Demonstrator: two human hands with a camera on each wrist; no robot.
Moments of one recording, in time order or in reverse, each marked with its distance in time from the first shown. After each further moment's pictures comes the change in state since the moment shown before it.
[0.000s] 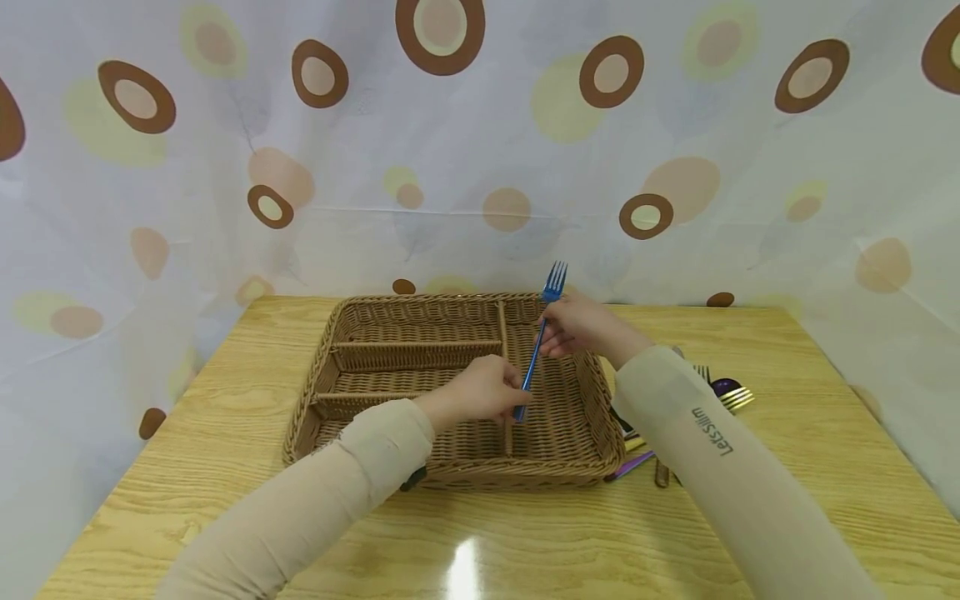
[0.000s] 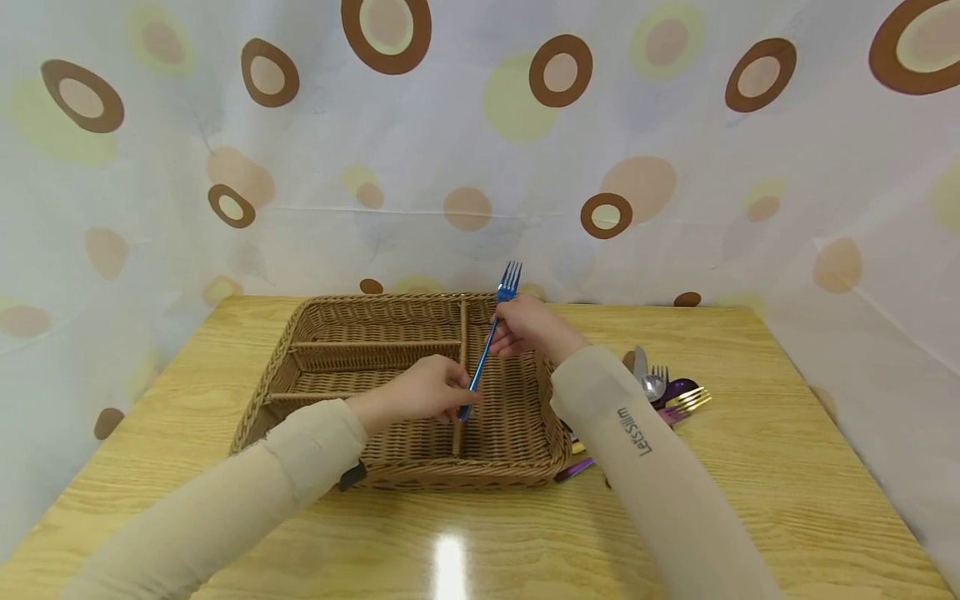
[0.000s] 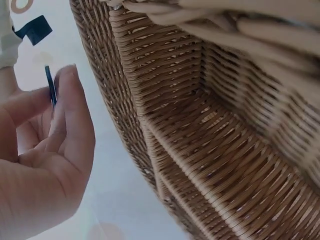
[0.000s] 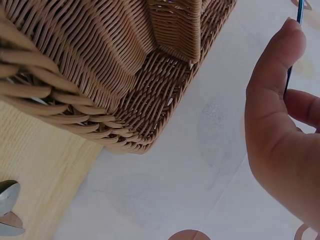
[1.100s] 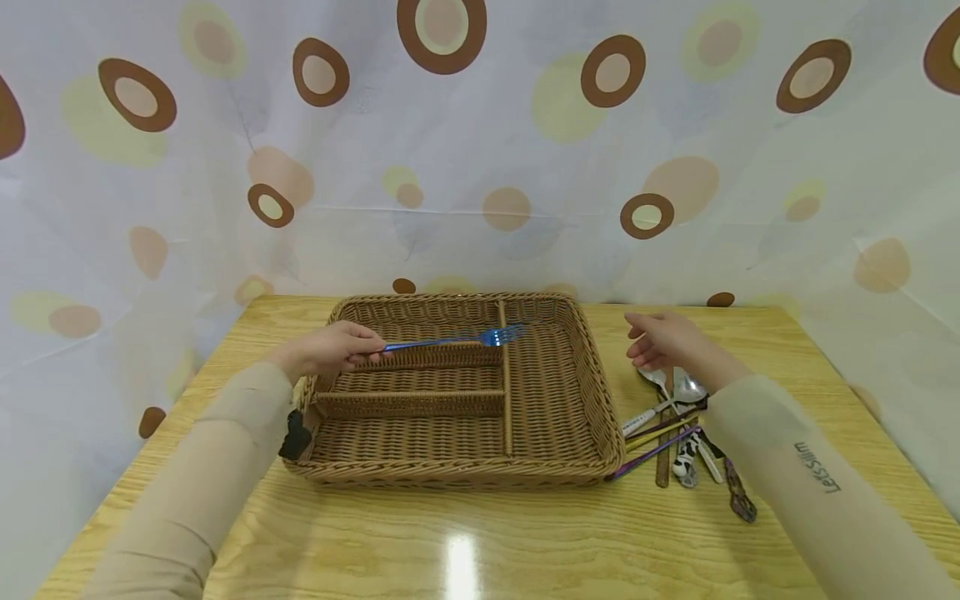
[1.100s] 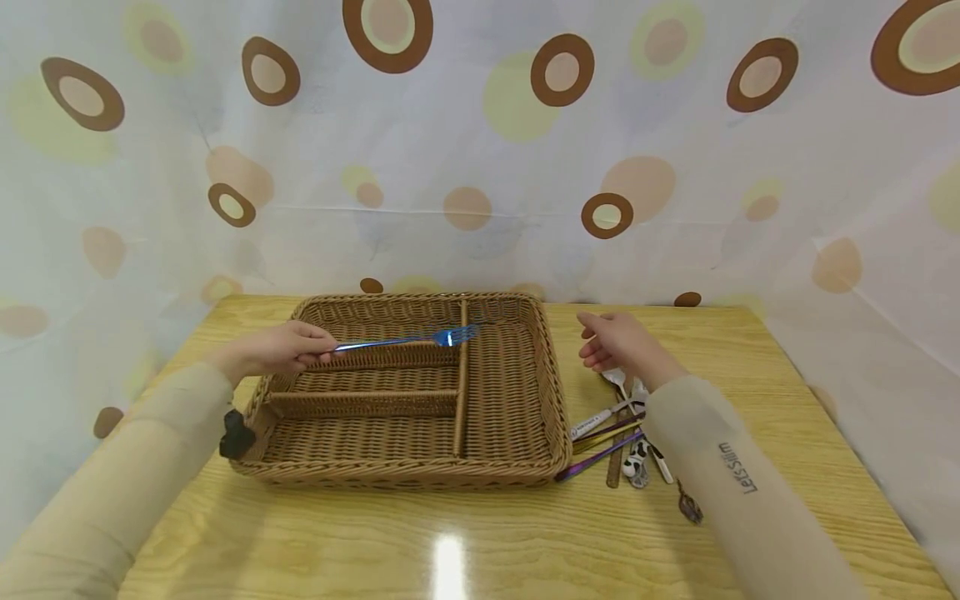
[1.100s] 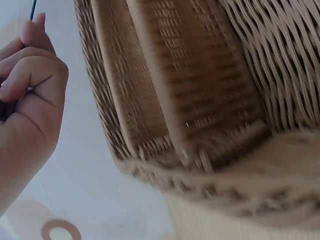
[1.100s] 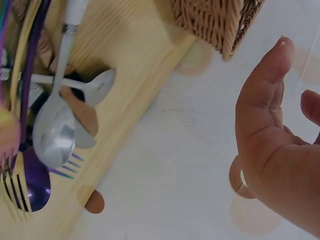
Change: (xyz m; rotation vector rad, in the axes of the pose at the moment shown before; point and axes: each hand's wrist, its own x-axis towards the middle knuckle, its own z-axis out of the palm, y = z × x) left_hand -0.041 -0.115 -0.142 -0.256 -0.076 -0.107; right_hand -0.035 0.064 -0.077 -0.141 0.125 0.004
